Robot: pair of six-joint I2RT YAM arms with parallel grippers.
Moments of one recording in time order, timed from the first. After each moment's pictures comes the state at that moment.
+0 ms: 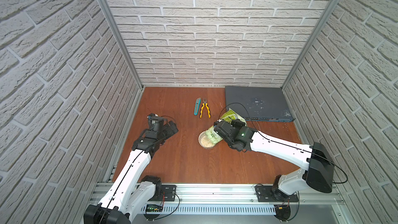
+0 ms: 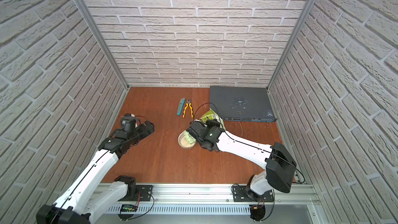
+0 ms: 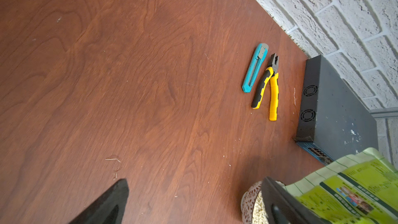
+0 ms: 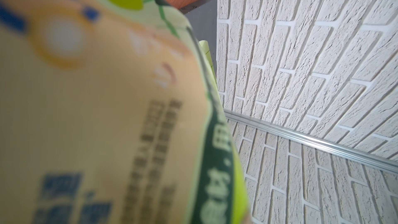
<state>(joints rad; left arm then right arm) -0.14 0.90 0.70 -0.58 -0.02 -0.71 0.99 1.48 1.12 -0.73 1.02 -0.52</state>
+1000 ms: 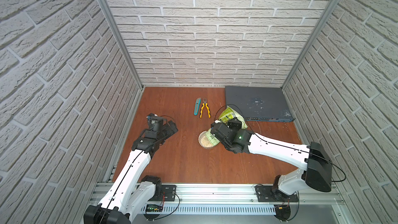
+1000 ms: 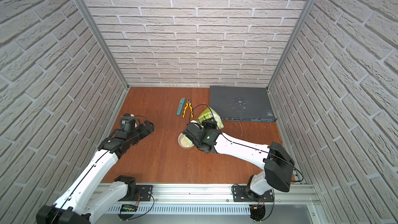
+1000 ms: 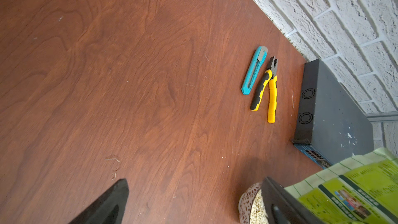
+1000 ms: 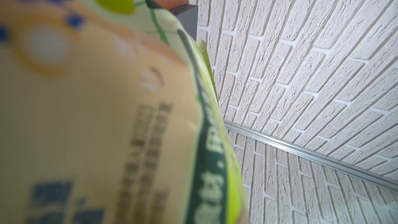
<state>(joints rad) -0.14 0.89 0.70 -0.58 -0.02 -0.72 1.05 1.52 1.12 -0.63 1.16 -0.68</state>
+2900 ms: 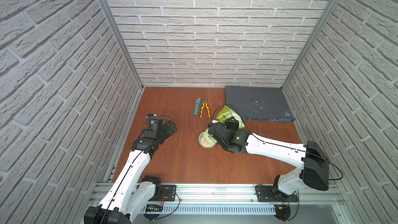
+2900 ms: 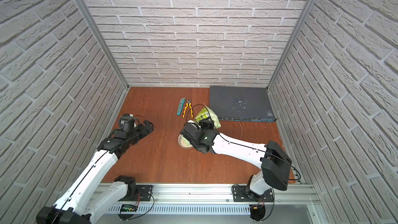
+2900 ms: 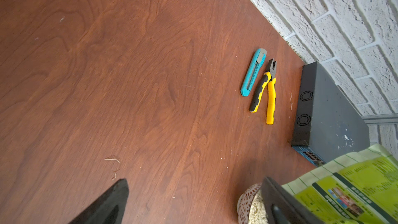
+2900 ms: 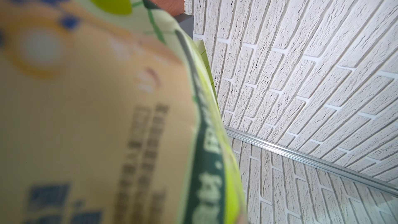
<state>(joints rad) -0.12 0.89 0.70 -0.58 -0.01 -0.72 1.07 1.52 1.14 -0.58 1.16 -0.71</state>
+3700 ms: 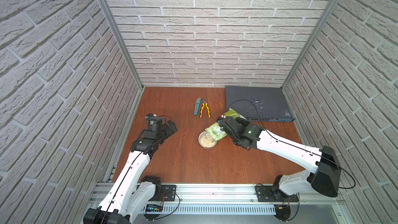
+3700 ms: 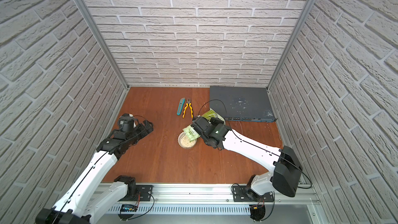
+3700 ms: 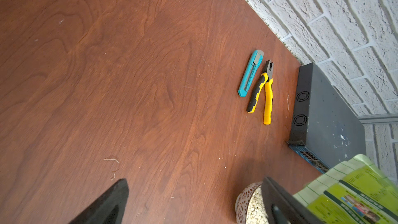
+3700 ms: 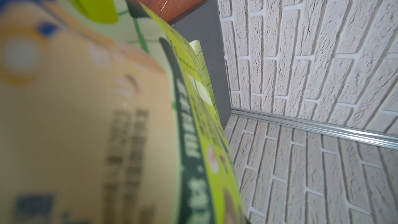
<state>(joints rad) -0.12 0.87 0.70 -0.58 0.00 -0.72 0.93 1.41 1.13 -0.74 0.89 -0.42</state>
